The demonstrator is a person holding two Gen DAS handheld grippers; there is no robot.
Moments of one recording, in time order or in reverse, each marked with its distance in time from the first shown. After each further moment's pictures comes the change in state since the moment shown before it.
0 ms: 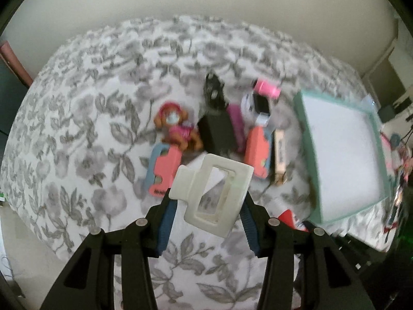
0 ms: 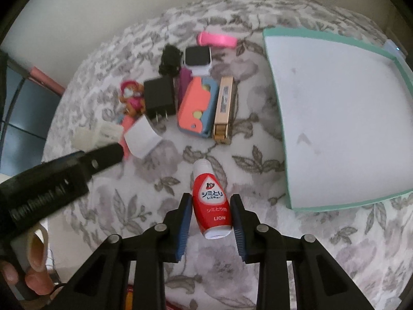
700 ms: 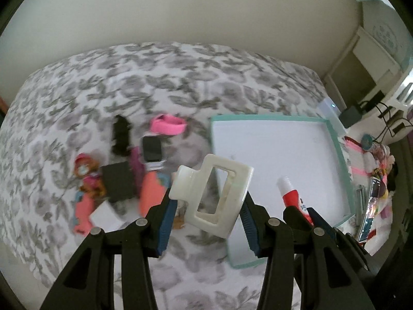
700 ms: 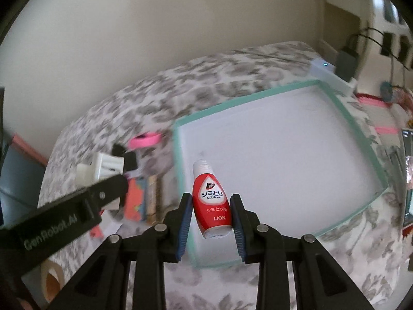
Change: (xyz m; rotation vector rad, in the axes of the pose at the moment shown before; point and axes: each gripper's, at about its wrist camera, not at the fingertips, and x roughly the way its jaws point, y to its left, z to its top) left arm -0.008 -0.119 0.026 0.118 -0.057 -0.119; right arm -0.073 -0.092 0.040 0.231 -0.292 -0.146
